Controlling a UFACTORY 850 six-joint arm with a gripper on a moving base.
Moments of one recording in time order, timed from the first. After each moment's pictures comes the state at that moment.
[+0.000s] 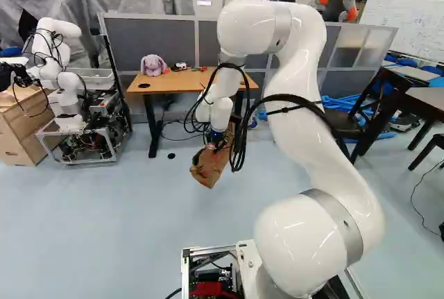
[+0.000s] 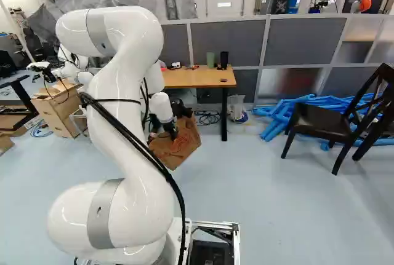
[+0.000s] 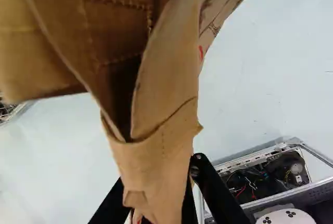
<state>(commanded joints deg) 11.6 -39.5 -55.9 11.3 -1.8 29.5</state>
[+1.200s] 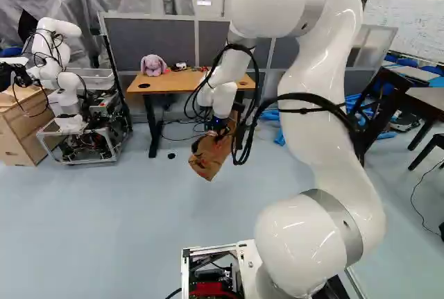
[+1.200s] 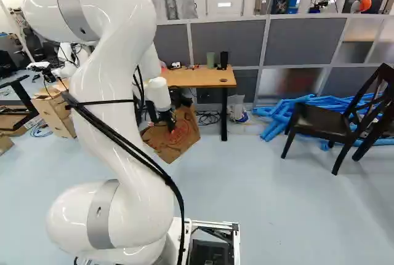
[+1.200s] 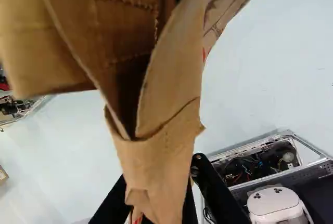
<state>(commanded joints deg) 10.8 -29.5 -54.3 11.3 -10.9 29.5</state>
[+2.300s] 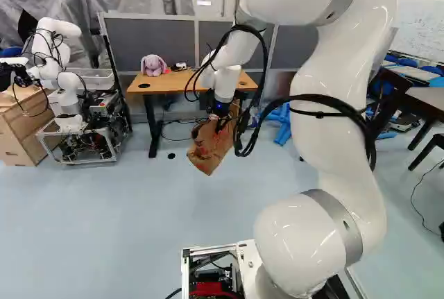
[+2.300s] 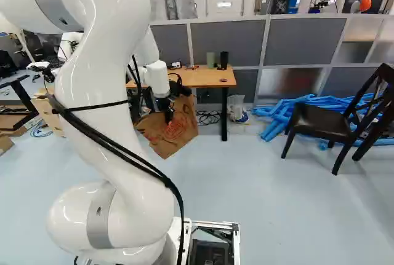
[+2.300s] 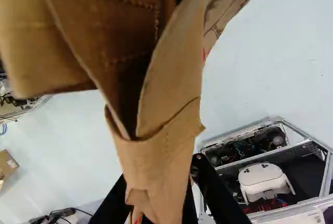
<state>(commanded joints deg) 9.8 -22.4 -56.4 11.3 -23.2 29.5</state>
